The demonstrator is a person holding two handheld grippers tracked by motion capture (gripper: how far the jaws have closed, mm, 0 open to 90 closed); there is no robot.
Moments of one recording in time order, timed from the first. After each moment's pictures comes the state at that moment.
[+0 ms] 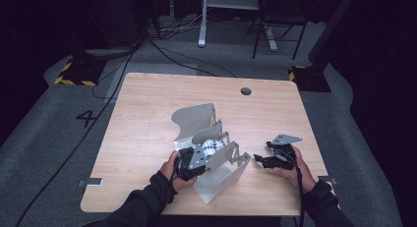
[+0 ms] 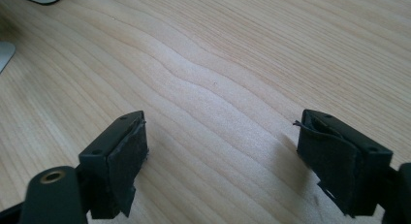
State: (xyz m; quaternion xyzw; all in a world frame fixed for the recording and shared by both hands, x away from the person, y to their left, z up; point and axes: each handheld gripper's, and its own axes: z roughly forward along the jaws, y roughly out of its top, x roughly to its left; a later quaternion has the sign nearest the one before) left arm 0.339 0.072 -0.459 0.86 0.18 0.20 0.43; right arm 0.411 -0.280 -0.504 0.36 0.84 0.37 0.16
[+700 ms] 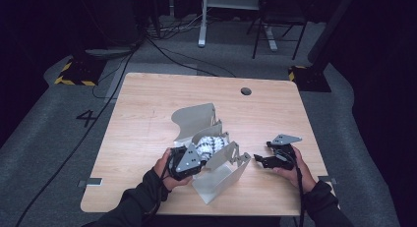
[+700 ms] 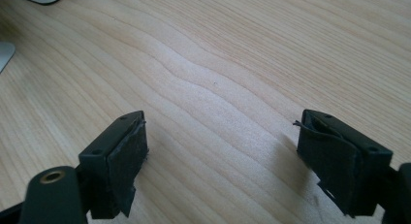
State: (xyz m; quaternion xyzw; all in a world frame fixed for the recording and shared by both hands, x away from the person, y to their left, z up) left arm 0.331 0.084 -0.447 0.86 0.13 0.20 0.45; right arm 0.411 -0.280 -0.505 0.36 0.84 0.37 0.16
